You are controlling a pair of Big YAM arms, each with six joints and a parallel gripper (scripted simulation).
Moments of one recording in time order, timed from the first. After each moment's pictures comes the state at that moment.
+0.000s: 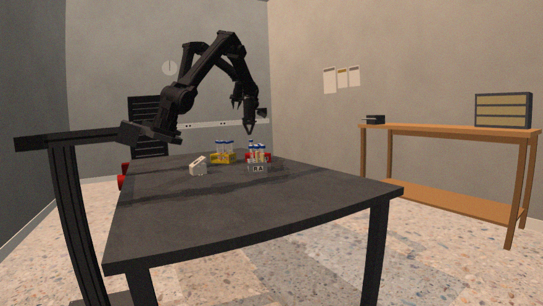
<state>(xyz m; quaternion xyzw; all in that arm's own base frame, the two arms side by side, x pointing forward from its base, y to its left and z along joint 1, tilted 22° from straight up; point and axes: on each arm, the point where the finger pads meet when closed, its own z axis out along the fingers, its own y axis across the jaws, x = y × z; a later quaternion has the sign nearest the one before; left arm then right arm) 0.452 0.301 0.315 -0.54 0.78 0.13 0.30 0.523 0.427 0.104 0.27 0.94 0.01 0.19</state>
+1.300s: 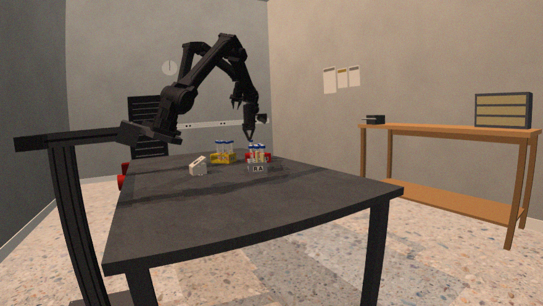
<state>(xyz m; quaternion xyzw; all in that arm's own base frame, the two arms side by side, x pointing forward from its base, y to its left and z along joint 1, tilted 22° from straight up) 0.452 0.301 0.315 -0.54 0.78 0.13 0.30 0.533 0.424 0.074 0.27 0.94 0.01 0.19</state>
